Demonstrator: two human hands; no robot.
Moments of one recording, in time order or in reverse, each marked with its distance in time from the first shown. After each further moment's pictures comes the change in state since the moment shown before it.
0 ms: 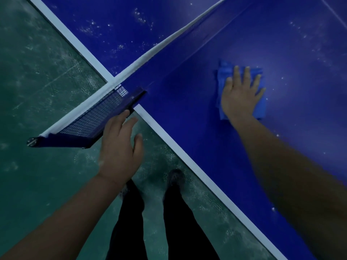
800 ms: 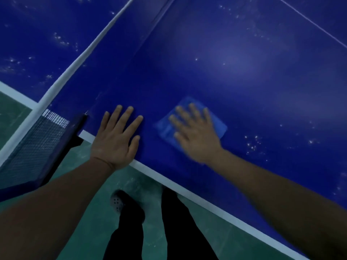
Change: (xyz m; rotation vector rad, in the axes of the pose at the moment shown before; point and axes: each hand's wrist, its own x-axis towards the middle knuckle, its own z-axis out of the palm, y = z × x) left_hand 0.074 0.037 0.077 0.409 -0.365 0.519; right_hand -0.089 0.099 0.010 -0.099 -0.022 -0.609
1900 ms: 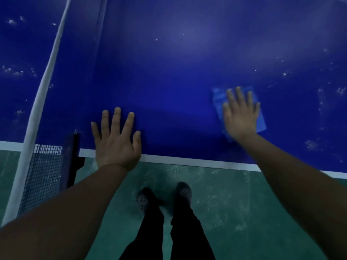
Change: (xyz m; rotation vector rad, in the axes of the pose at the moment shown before) left_hand 0.003 -0.002 -0.004 0.013 -0.122 -0.012; right_hand -0.109 0.022 -0.004 0.066 0.007 1.043
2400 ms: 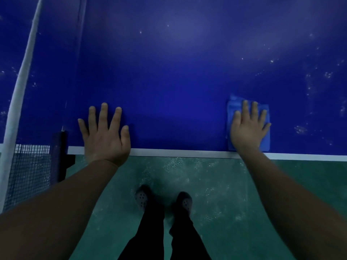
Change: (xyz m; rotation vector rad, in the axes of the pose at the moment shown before) left_hand -0.002 0.001 -0.002 -0.035 0.033 0.014; right_hand -0.064 0.039 0.002 0.087 -0.013 0.422
